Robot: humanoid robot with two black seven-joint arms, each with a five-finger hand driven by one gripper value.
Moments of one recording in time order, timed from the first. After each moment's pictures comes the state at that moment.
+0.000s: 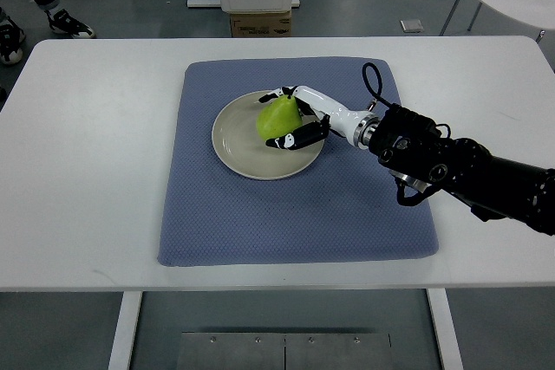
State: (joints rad) left arm 0.00 0.00 -0.11 -0.24 -0.10 0.11 -0.48; right arm 1.19 0.00 -0.34 0.61 -0.34 -0.07 0.44
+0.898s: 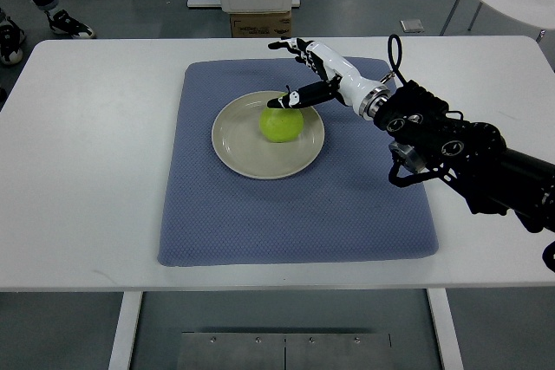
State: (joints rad) left arm 0.00 0.00 -0.11 -0.24 -0.10 0.11 -0.48; right arm 1.15 -0.06 -0.01 0.61 -0.33 -0.05 0.44
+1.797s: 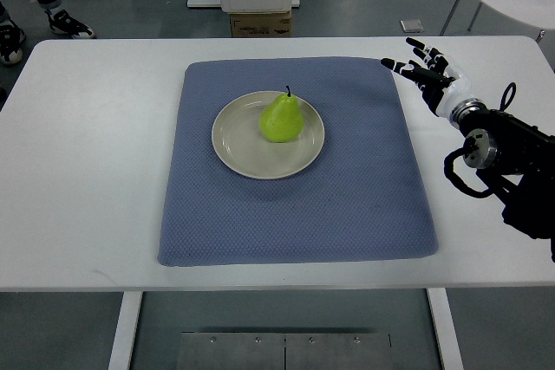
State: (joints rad) left arm 0.00 0.00 -0.11 -0.24 -0.10 0.11 -0.48; right arm 0.95 -0.19 0.43 0.56 0.03 -0.05 0.22
